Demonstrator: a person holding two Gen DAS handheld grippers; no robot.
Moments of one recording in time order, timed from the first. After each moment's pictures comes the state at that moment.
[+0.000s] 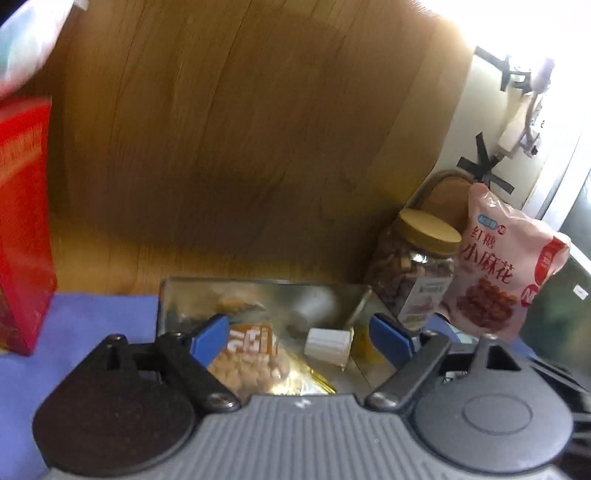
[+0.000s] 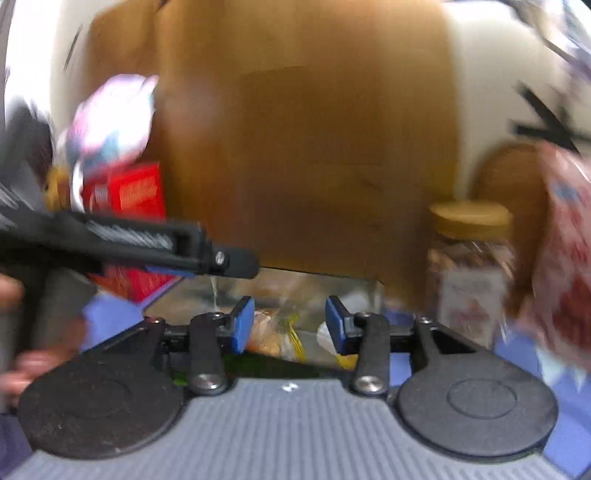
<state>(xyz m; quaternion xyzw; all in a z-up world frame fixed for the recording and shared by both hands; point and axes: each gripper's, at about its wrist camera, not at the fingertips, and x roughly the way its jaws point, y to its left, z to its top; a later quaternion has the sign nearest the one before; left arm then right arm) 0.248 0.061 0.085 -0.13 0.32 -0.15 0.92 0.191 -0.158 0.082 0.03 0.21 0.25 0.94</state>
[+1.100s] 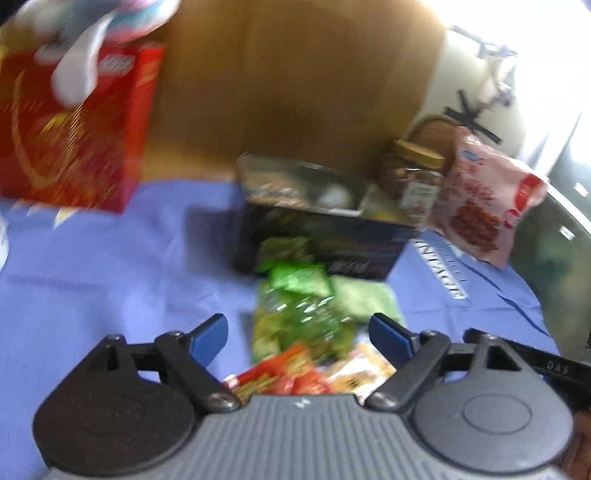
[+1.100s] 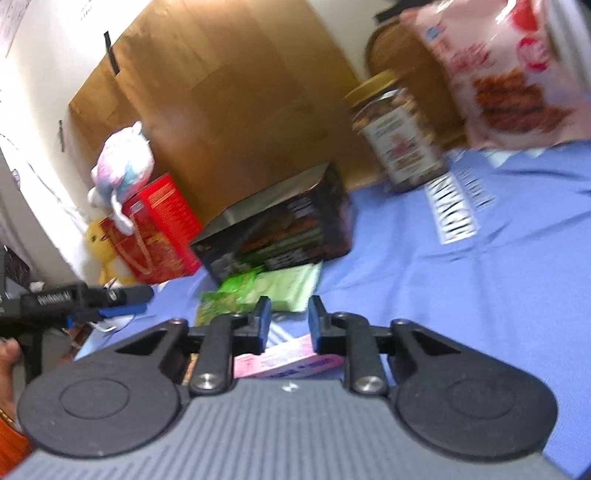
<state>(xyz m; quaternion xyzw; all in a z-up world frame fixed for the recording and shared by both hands) 0.092 0.103 0.065 -0.13 0.37 -0.11 0.91 0.092 -0.242 0.018 0.21 0.28 0.28 0.89</state>
